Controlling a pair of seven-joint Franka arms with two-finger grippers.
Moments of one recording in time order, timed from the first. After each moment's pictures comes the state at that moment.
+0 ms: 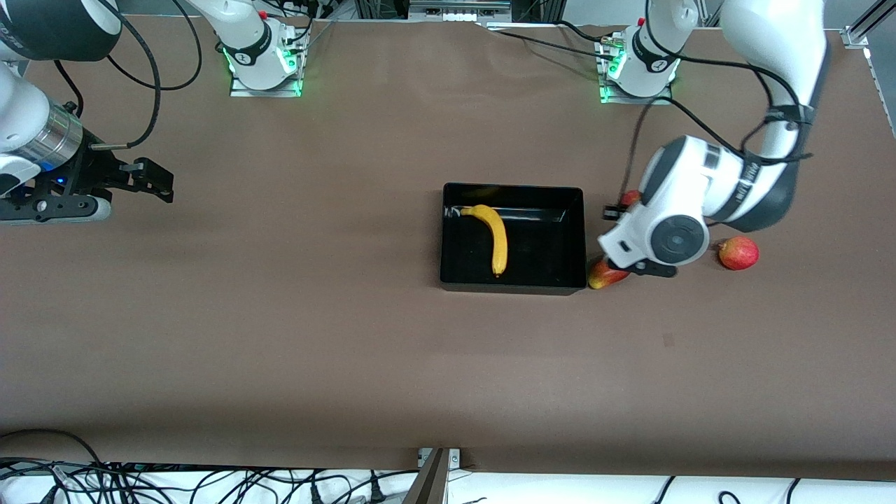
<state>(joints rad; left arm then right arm) -0.05 0.45 -0.23 -1.71 0.15 1.58 -0.20 0.04 0.11 0.08 -1.56 -0.05 1.64 0.05</state>
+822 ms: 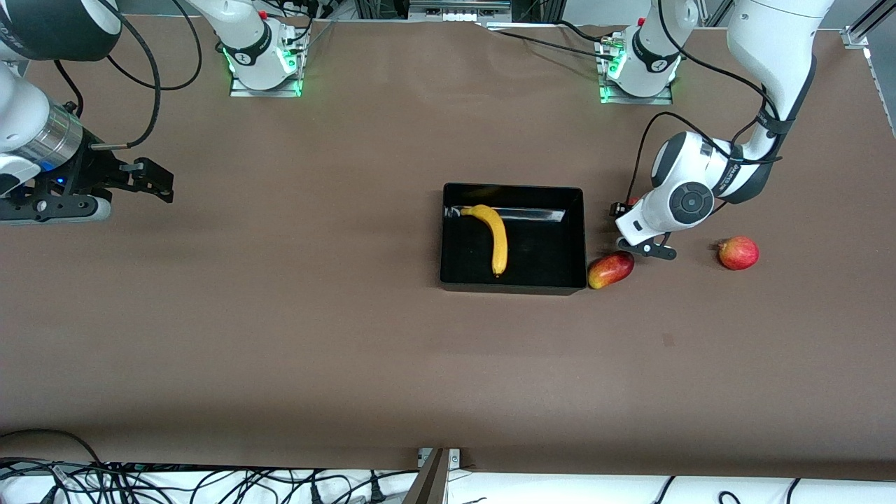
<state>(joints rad) 0.07 0.38 -0.24 -2.25 0.17 2.26 -0.10 0.04 0.11 0.08 -1.56 -0.05 1.64 0.05</state>
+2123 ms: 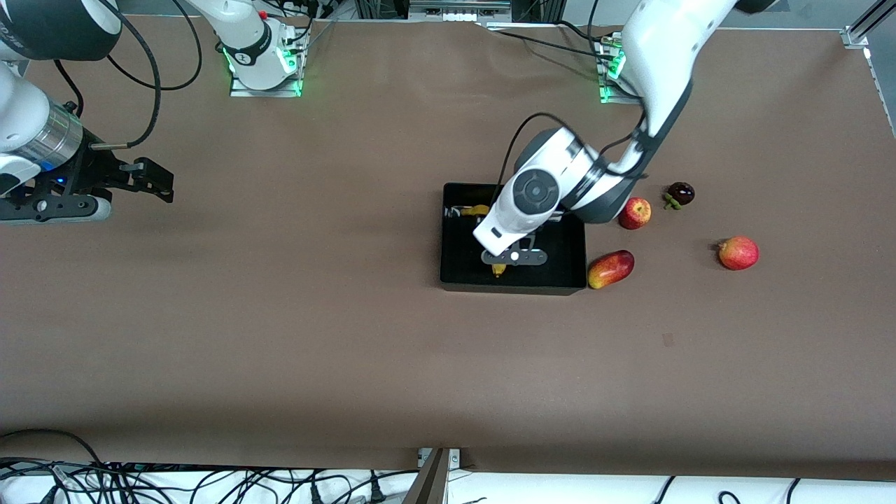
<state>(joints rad) -0.31 0.67 -0.37 -1.67 0.04 2.16 -0.67 0.04 0.11 0.08 -1.56 -0.05 1.64 0.05</state>
